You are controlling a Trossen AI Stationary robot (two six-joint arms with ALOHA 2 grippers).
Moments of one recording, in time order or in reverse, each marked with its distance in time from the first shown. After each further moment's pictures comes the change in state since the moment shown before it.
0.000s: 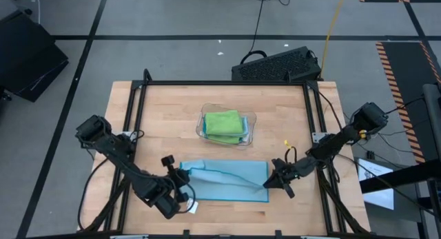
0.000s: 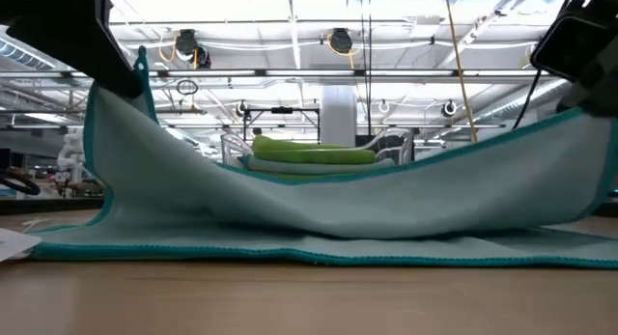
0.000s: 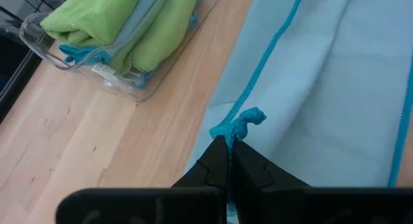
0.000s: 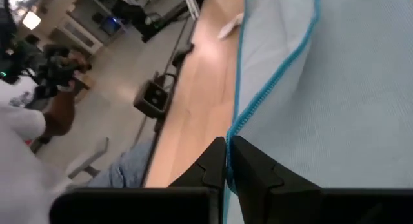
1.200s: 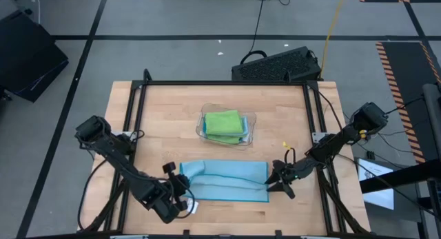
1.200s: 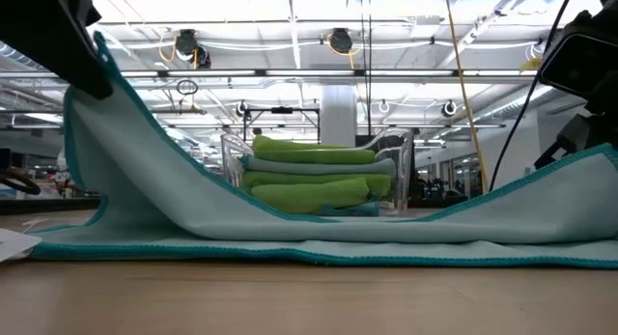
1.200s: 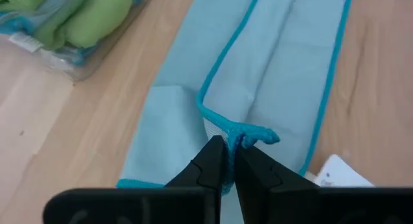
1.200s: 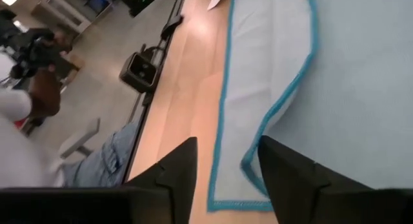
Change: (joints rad) left arm -0.027 0.000 0.000 0.119 0.139 -0.017; right arm 0.013 0.000 0.002 -0.095 -0.031 0.016
